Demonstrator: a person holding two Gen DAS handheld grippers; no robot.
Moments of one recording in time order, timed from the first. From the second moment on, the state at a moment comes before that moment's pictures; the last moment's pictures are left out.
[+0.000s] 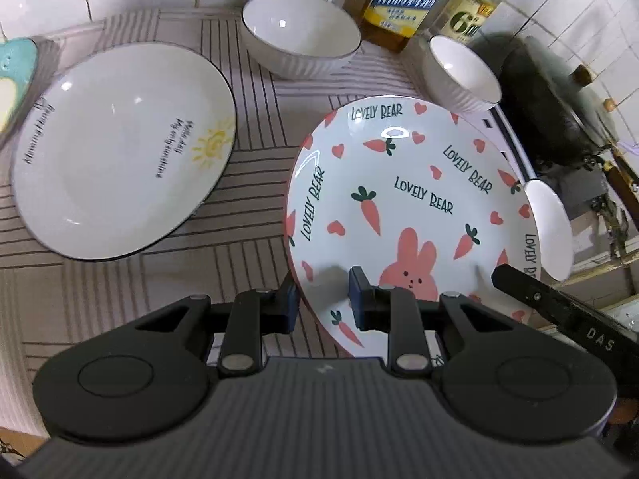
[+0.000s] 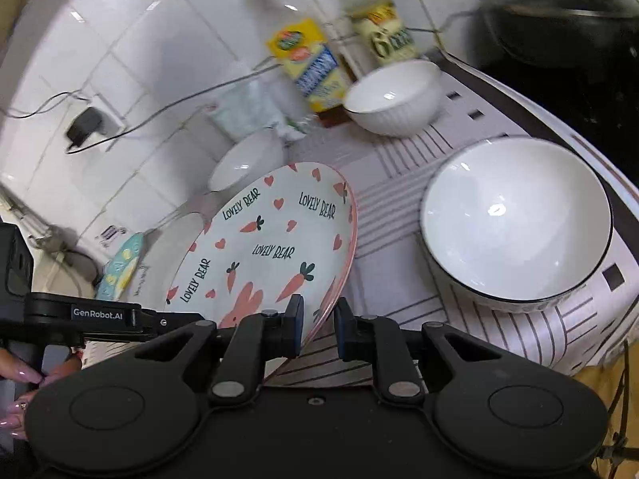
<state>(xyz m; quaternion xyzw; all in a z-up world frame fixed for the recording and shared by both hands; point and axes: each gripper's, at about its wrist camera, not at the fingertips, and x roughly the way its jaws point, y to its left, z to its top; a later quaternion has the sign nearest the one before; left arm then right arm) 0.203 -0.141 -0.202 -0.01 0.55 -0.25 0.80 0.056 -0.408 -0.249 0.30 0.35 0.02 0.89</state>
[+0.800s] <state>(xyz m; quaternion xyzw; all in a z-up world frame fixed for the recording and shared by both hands) 0.219 -0.006 -0.156 -0.10 0.52 -0.11 0.84 0.173 -0.319 -0.200 0.23 0.38 0.20 0.87</state>
